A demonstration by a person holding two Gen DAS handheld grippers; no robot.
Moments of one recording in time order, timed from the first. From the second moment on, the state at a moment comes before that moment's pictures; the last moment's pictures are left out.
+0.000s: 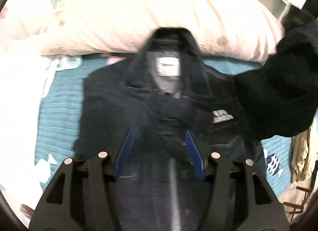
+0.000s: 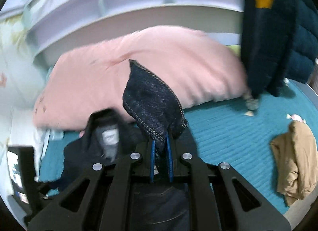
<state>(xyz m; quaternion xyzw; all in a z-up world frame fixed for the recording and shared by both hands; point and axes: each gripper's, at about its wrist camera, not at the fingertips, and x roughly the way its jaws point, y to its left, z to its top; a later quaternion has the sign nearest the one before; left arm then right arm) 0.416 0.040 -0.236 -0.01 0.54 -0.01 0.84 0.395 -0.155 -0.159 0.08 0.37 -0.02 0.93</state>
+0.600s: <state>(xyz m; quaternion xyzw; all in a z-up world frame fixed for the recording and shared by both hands) 0.377 0.205 -0.281 -0.07 0.57 0.08 0.82 0.454 0.049 -0.301 -0.11 0.49 -0.01 0.86</state>
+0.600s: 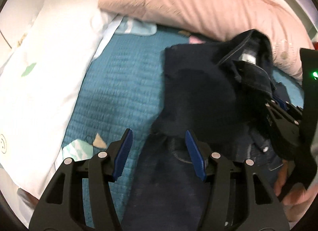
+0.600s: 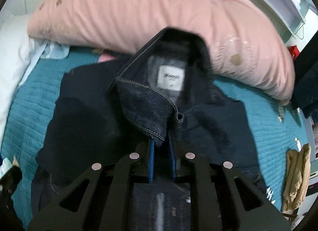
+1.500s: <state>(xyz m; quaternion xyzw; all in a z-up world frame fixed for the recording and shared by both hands) 0.408 0.136 -0.265 -0.07 0.56 0.03 0.83 0.460 -0.084 -0.259 0.00 0.49 0.00 0.87</state>
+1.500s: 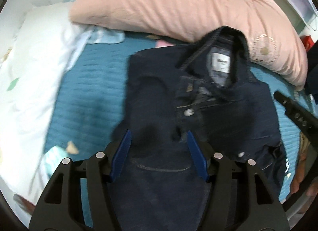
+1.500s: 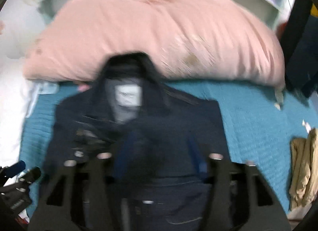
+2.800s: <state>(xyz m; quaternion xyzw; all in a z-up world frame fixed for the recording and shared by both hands) 0.510 0.149 -0.310 -0.12 0.61 0.01 0.79 0.512 -0.197 -0.290 -0.01 0.50 -0.04 0.86</state>
